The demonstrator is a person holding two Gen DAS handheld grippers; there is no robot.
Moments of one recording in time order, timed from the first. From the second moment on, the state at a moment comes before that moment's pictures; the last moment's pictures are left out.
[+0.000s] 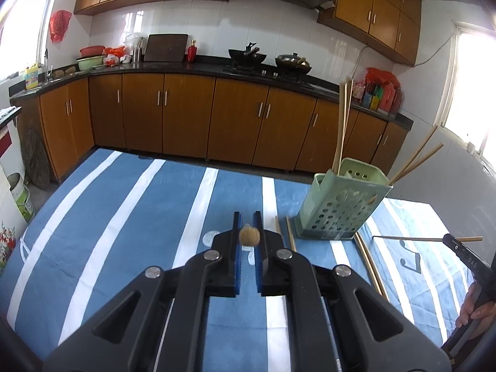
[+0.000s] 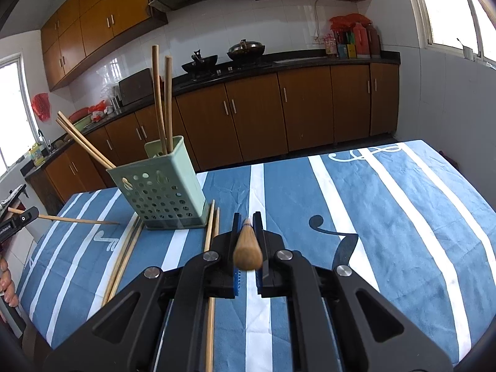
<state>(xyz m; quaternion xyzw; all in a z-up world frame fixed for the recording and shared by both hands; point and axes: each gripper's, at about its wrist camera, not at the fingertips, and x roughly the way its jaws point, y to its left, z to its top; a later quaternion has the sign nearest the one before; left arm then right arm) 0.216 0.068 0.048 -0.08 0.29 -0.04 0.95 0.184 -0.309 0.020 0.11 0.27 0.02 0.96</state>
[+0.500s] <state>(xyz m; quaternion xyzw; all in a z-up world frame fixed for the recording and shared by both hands) 0.201 0.046 0.136 -0.07 0.21 -0.11 0.97 0.172 -0.297 0.122 0.12 0.20 0.11 0.97</state>
